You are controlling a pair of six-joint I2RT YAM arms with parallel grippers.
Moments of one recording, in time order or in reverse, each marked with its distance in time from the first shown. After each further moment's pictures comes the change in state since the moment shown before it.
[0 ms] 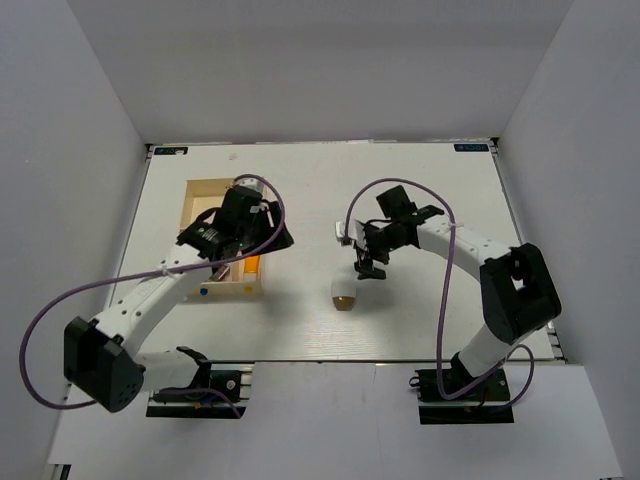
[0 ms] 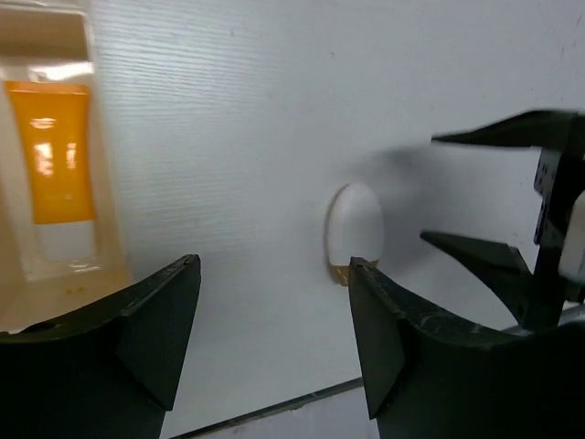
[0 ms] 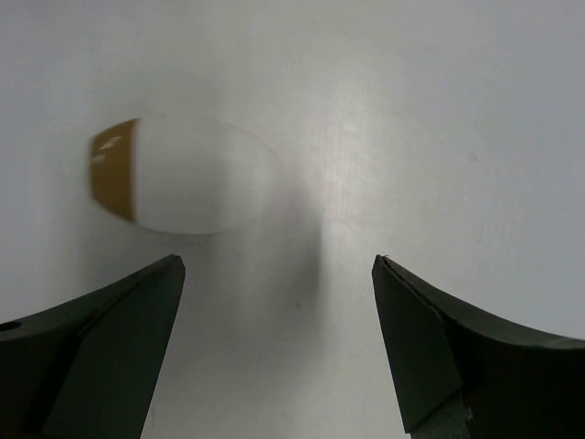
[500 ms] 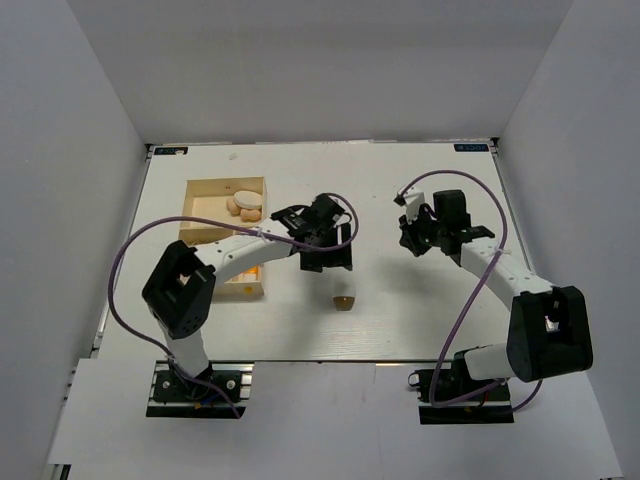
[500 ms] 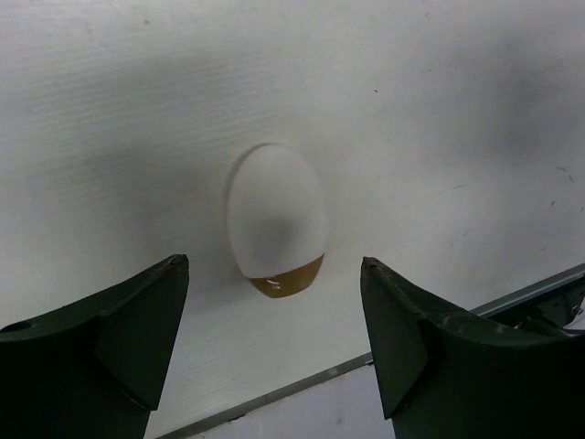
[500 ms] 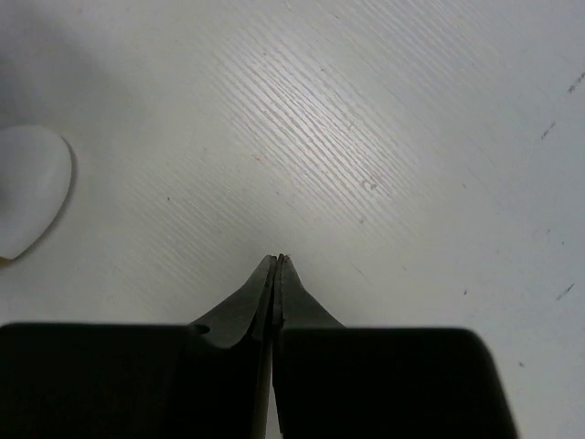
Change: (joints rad) left arm -0.251 0.536 0.246 0.028 0.086 -0.081; right arm -0.262 -0.259 -0.252 0.346 0.290 0.706
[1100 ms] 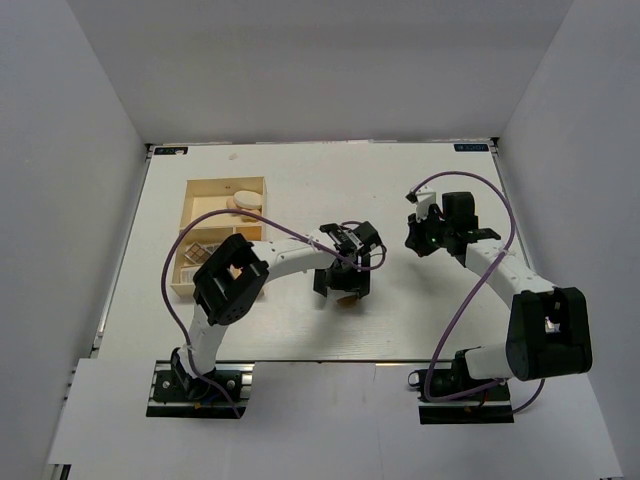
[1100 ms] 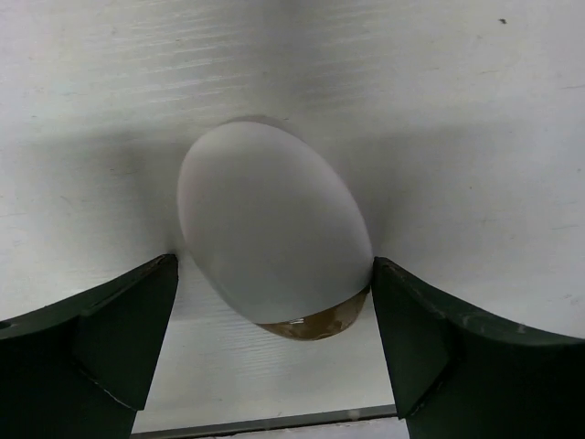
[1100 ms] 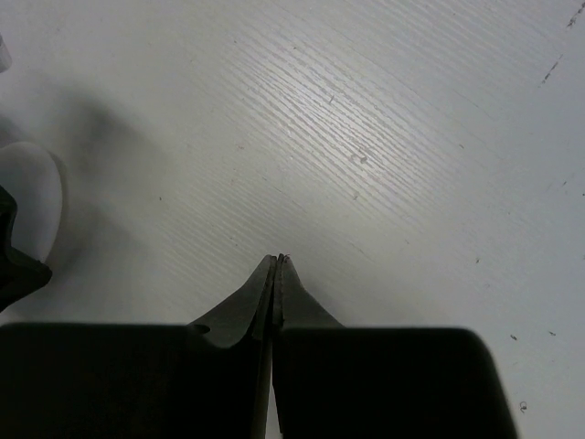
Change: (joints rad) left arm -0.175 0.303 0.206 -0.210 -0.147 -0.109; right arm -0.079 -0.009 -0.032 0.020 -0.009 0.132
